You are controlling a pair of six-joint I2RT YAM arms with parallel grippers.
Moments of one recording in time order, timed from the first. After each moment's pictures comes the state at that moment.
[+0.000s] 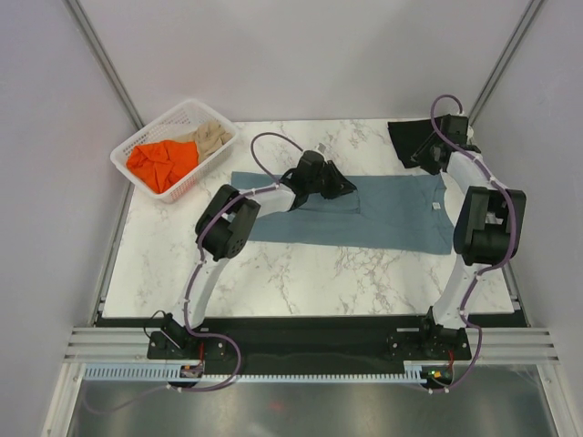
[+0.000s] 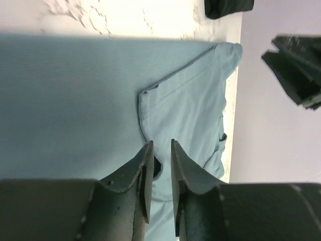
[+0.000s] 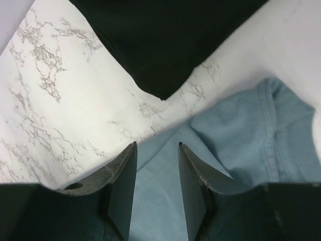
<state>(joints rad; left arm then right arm) -0.66 2.39 1.68 0.26 0.29 -1.06 -0.14 1.98 1.51 -0.31 -0.02 0.60</state>
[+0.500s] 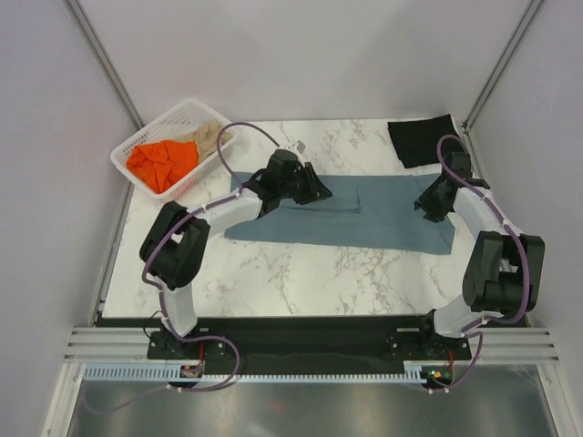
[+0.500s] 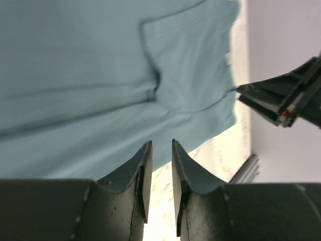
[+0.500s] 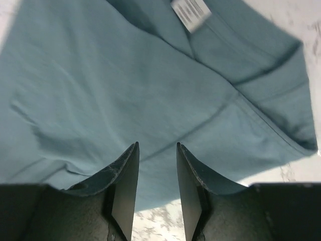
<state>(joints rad) -0.62 1.89 1.31 0.08 0.26 -0.85 -0.14 1.57 1.10 -0.56 0.03 0.69</state>
